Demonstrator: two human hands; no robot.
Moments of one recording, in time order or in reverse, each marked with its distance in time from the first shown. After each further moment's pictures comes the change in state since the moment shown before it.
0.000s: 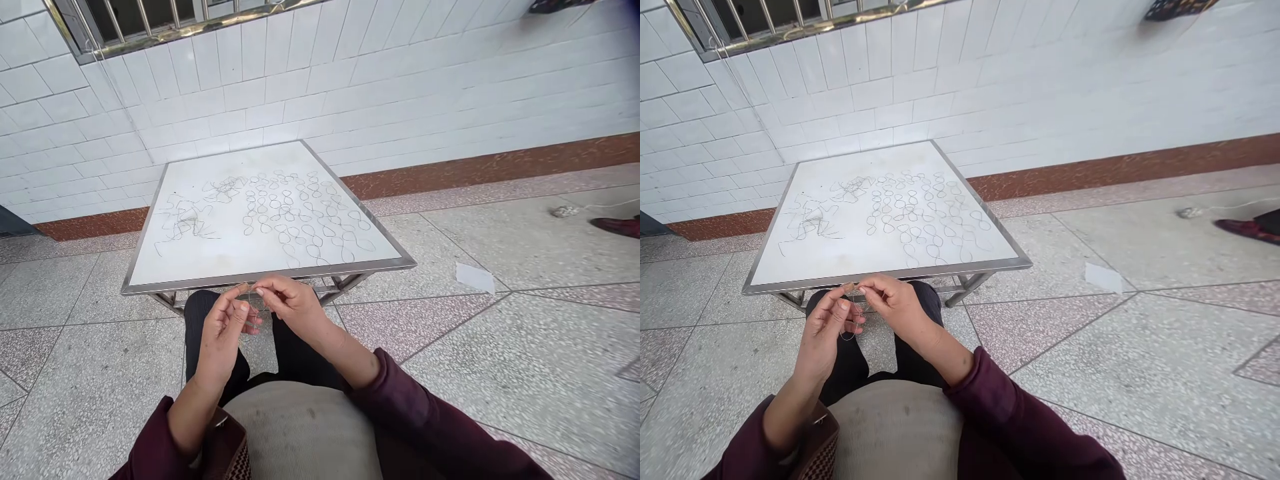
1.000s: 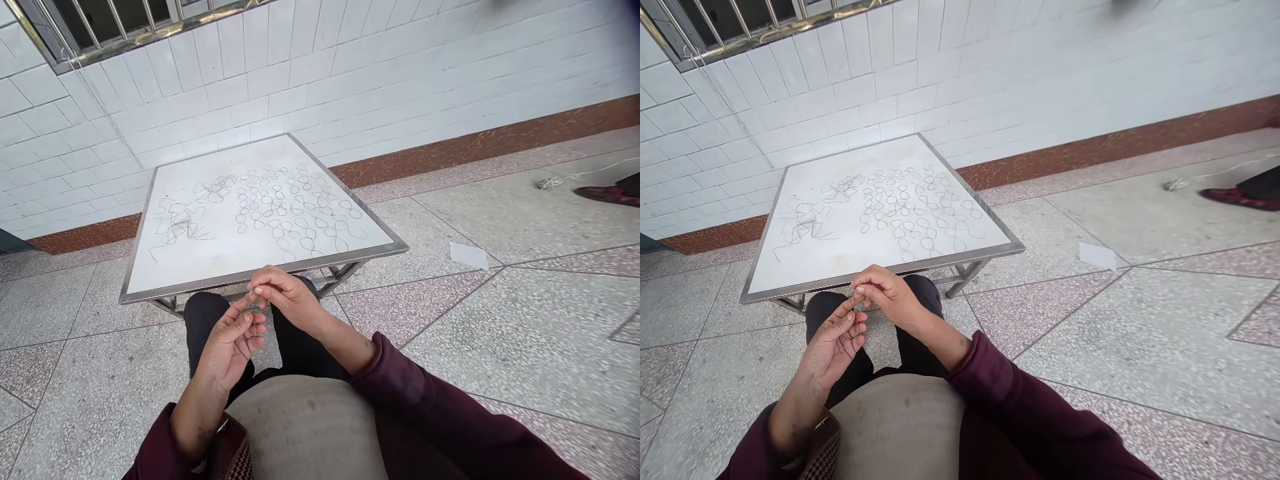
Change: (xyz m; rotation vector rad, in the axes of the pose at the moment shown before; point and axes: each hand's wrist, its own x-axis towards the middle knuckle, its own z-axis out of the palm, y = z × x) left_hand 0.002 -0.014 -0.006 -0.512 -0.124 -0.473; right_hand 0.002 0.011 0.000 0.403 -0.089 -0.004
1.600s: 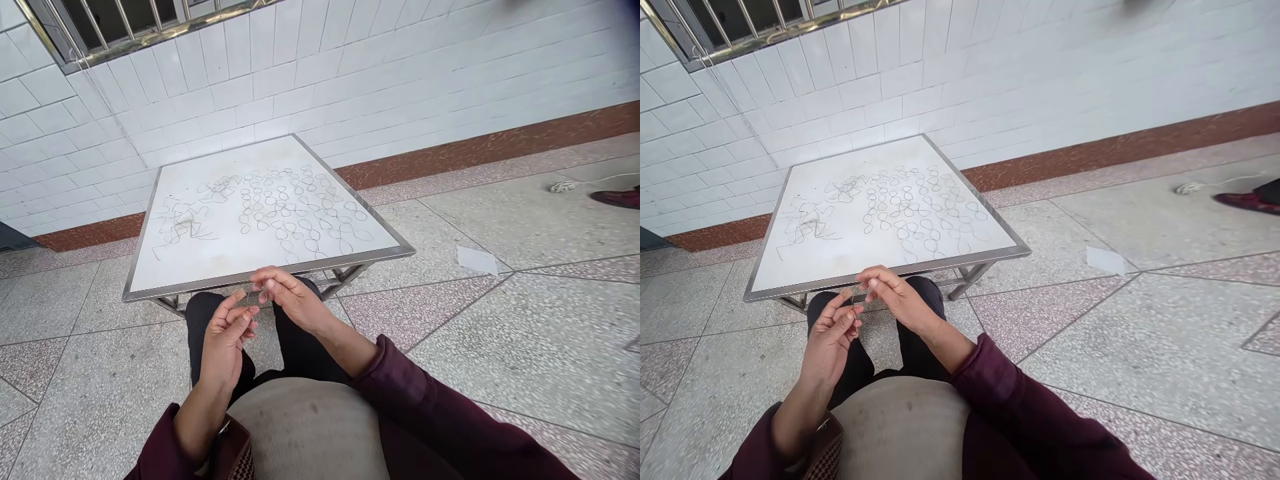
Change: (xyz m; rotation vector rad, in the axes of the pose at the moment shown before) left_hand 0.000 -0.003 -0.001 0.209 0.161 0.320; right_hand -0.004 0.013 -0.006 0.193 -0.028 0.109
